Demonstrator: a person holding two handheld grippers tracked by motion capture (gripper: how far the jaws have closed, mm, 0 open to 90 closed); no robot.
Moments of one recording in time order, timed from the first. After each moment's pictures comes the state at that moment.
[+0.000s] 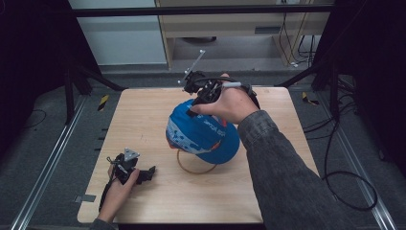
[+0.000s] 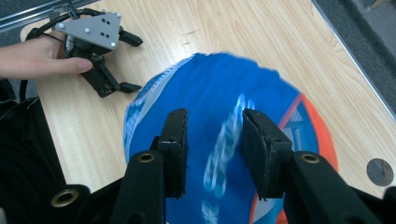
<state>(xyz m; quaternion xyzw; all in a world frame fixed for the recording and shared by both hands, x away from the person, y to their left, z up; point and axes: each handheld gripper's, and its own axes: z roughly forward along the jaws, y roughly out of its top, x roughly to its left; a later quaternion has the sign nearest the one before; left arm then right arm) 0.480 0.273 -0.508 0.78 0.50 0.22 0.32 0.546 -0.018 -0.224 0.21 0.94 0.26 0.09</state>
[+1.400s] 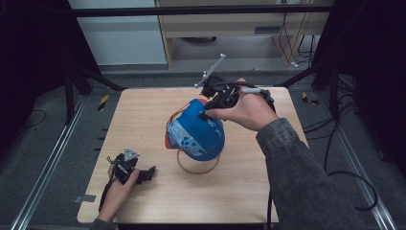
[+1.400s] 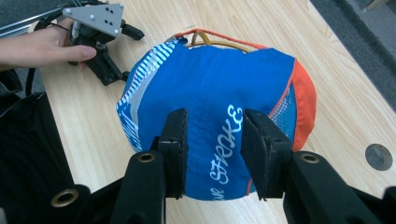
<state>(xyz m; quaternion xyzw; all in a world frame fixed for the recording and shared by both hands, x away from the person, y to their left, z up) 0.480 0.273 -0.508 0.78 0.50 0.22 0.32 0.531 -0.055 -0.225 0.22 0.93 0.28 0.09</state>
